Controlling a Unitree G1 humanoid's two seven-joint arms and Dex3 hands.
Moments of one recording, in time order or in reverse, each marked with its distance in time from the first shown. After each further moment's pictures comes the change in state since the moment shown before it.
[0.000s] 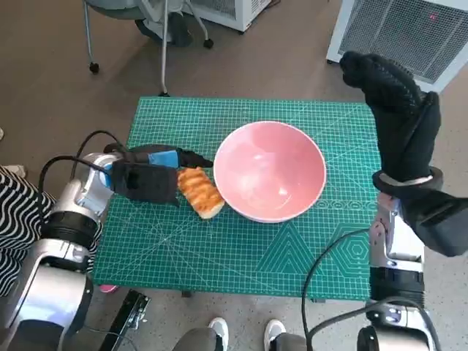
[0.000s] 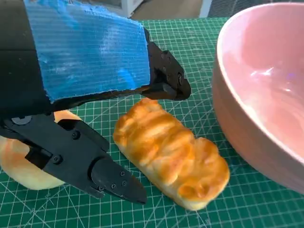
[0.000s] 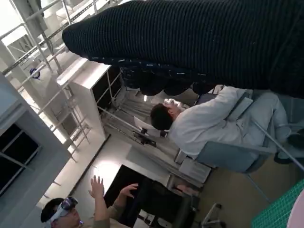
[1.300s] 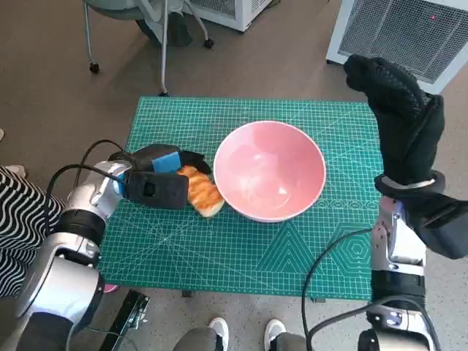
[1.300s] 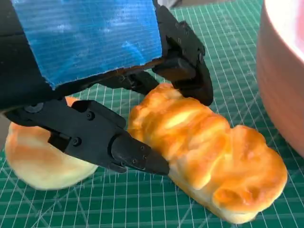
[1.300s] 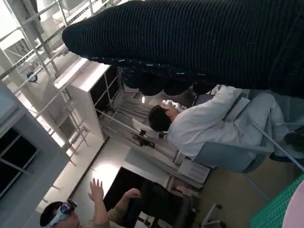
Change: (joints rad) left arm -0.046 -0.043 -0.107 0.191 0.121 0.011 0.236; right arm 0.021 0.000 -0.008 -0.013 0.013 0.012 0.000
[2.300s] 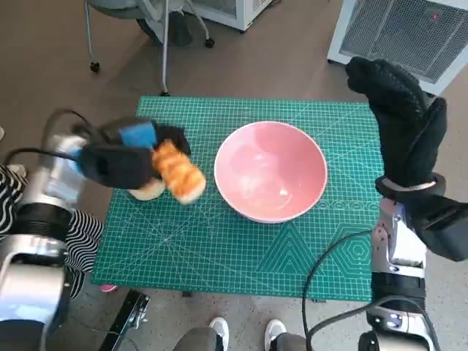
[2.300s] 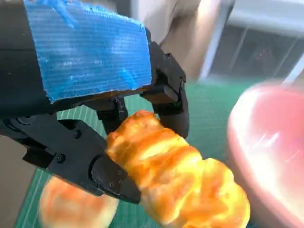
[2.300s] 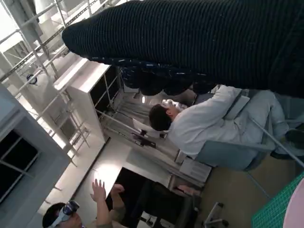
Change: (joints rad) left arm 0.043 0.186 0.253 -0.424 -0.278 -0.033 -0.264; right arm 0.012 0.000 0.002 -0.010 0.014 0.006 -0.003
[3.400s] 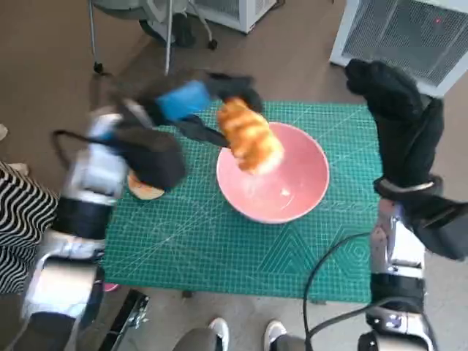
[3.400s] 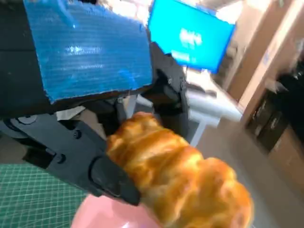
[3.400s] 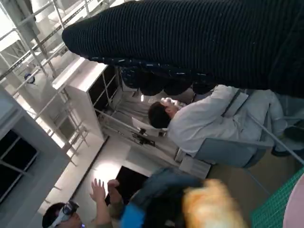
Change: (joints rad) left arm -0.142 -0.286 -0.071 -0.101 0.093 0.066 0.187; right arm -0.004 -0.002 0.002 0.015 0.001 0.001 -0.004
